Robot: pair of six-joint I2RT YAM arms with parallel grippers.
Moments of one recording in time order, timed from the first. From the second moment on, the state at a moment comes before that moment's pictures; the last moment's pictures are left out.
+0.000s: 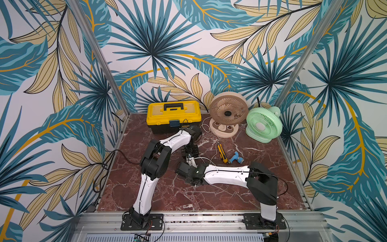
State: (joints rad) left arm -0.55 2.20 1.69 -1.04 0.09 -0.76; right arm 1.13 1.93 1.31 -0.55 0.46 0.84
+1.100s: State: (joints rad) left arm -0.55 2.21 1.69 -1.04 0.09 -0.75; right arm 1.18 2.06 1.51 -0.77 0.58 0.85
